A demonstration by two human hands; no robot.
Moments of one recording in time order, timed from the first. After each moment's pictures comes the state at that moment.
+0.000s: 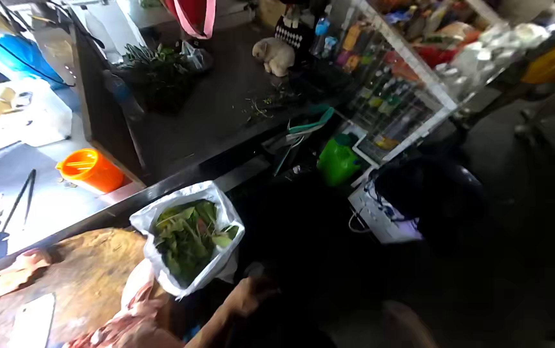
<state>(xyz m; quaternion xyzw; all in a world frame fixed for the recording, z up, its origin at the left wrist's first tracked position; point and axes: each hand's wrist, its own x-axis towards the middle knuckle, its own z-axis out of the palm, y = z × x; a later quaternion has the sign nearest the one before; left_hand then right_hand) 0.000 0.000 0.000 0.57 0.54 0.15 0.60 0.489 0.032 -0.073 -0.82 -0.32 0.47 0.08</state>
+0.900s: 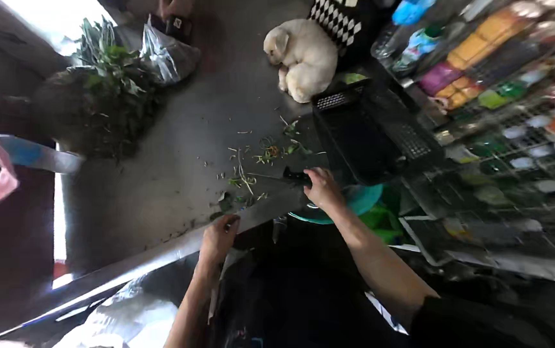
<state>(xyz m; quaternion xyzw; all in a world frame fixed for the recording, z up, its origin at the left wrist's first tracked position) -0.065 0.640 0.031 0.38 0.81 0.23 0.38 0.159 0.881 -0.001 -0.50 -0.83 0.26 -0.02</state>
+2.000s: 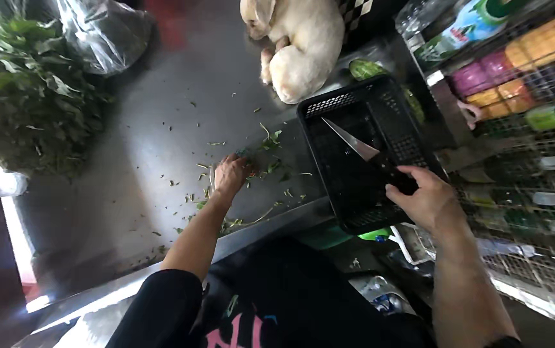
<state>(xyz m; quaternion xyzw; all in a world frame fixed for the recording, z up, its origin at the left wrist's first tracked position) -0.086 0.939 -0.051 0.51 0.81 0.03 0.29 0.312 1.060 0.063 -0.59 -0.77 0.25 0.01</state>
